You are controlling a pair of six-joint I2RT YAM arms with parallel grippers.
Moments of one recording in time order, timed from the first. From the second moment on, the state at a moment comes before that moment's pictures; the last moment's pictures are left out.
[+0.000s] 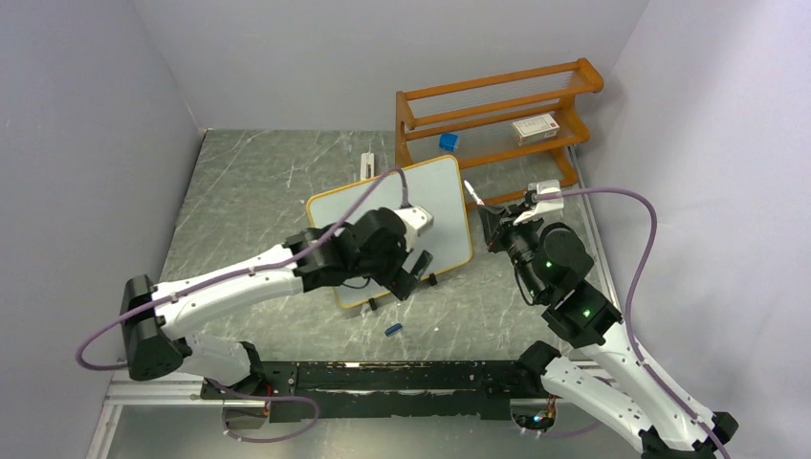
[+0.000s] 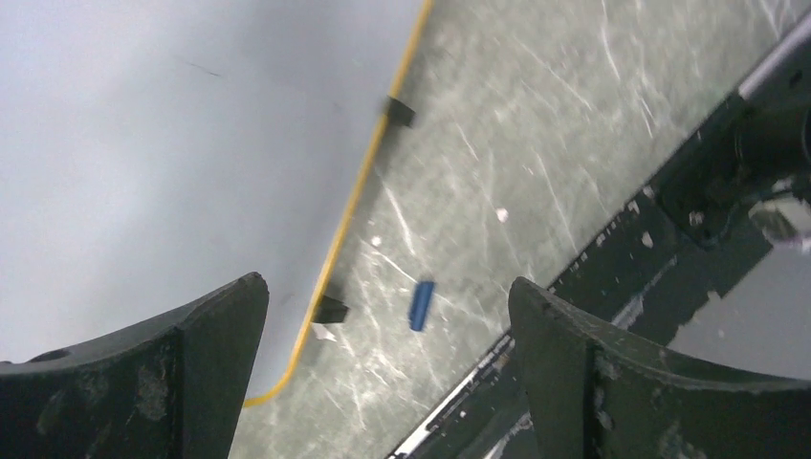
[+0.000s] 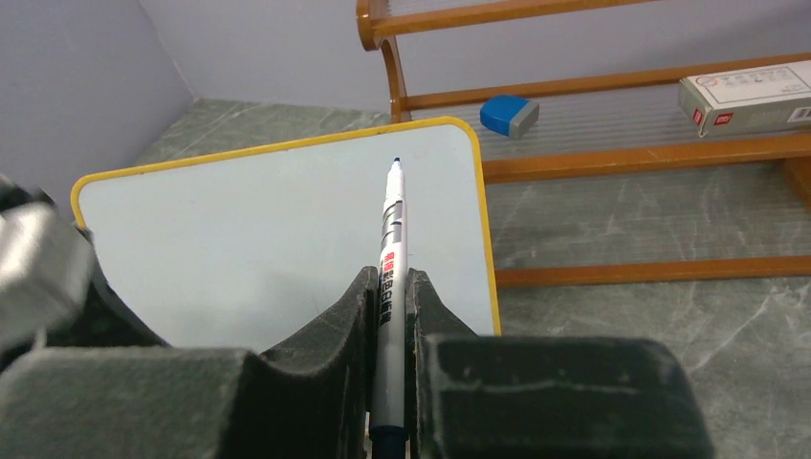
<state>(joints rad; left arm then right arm) -1.13 1.40 1.25 -0.64 -0.15 -0.28 0.70 0.62 0.79 -0.17 0.36 0.15</state>
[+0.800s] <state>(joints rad) -0.32 1.13 1.27 -0.48 0.18 -0.19 0.70 0.76 0.86 -0.19 0.27 0.13</state>
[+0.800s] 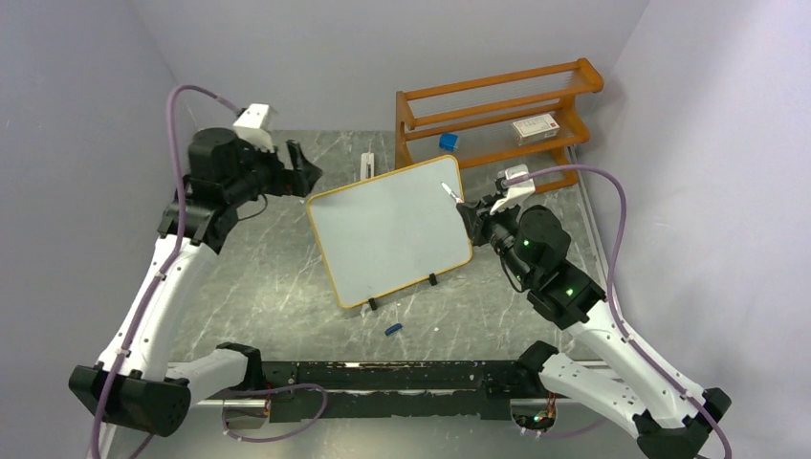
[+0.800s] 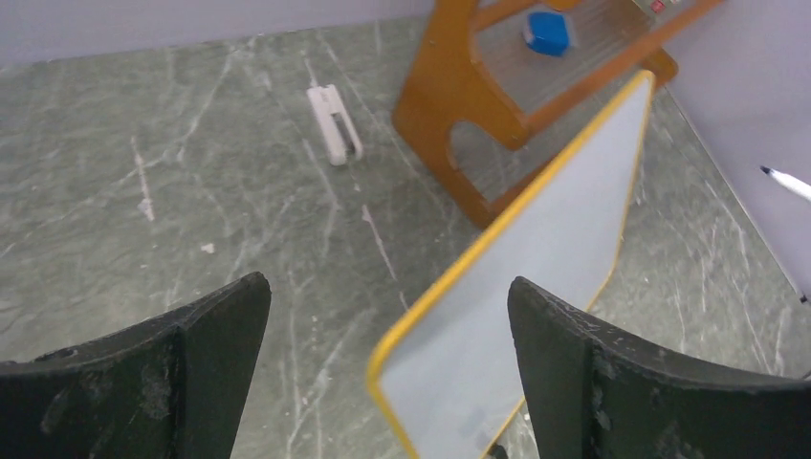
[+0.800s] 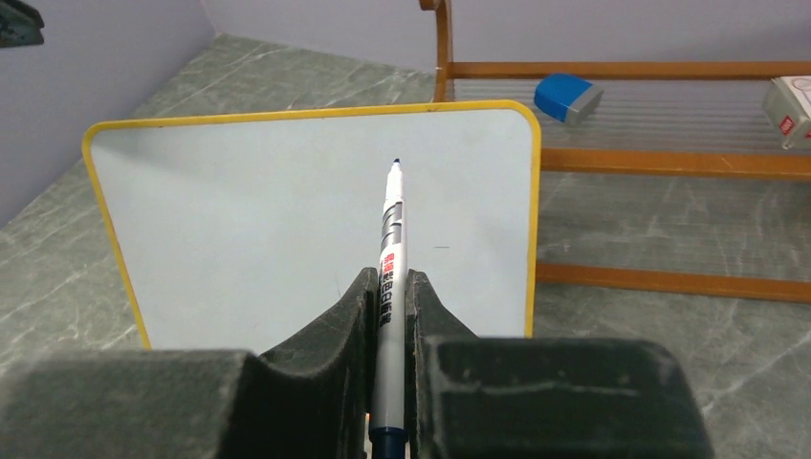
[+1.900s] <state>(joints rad) 0.01 1.35 0.99 -0.09 1.08 -0.27 0.86 0.93 0.87 -0.08 0.08 0.09</state>
